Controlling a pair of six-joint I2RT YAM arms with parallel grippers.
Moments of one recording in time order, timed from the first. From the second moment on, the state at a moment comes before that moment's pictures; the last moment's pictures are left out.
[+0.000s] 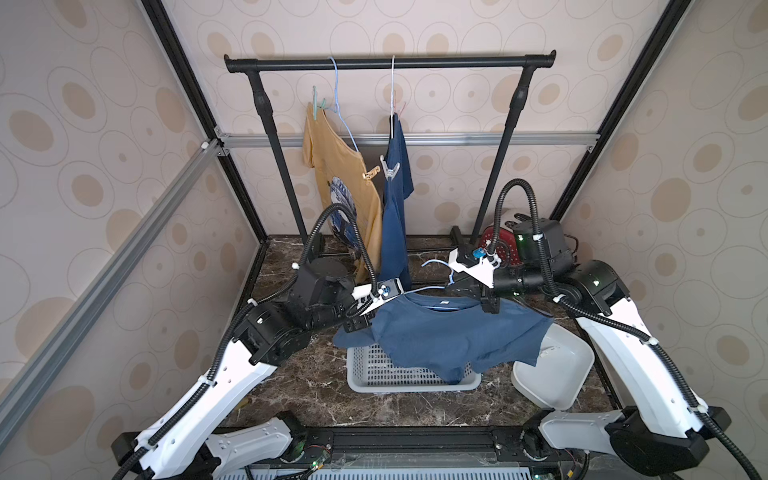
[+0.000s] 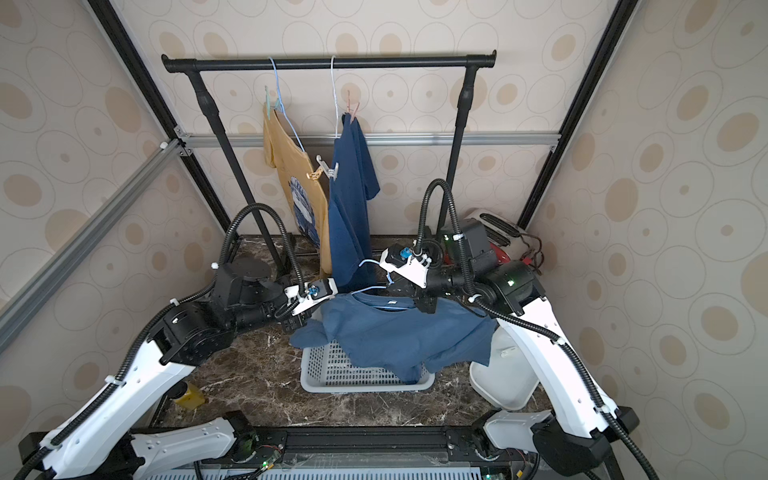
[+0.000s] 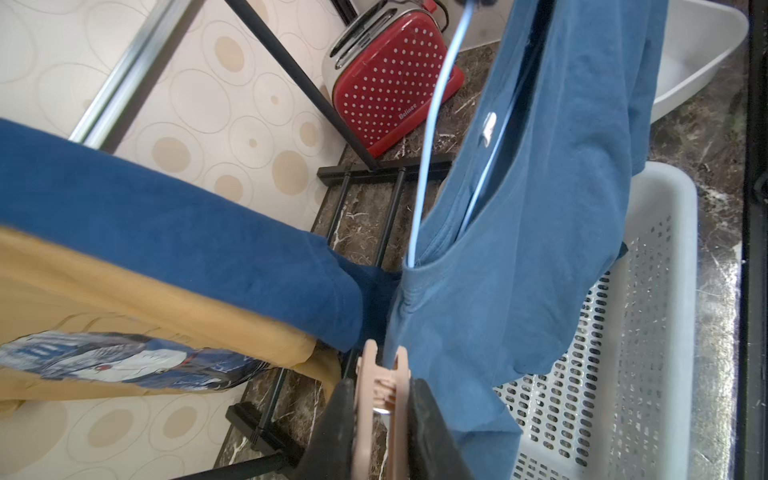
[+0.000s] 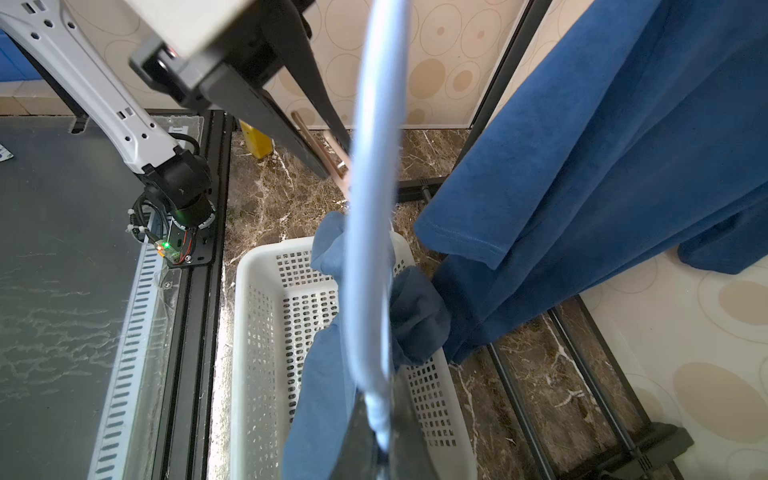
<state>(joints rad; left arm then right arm) -0.75 1.05 1.40 -0.86 0.02 0.68 0.54 1.29 1.71 -1.07 -0.58 -0.61</state>
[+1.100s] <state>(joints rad) -0.75 0.84 1.27 -0.84 0.04 0.46 0.72 1.31 1.22 -0.42 -0.43 -0.13</state>
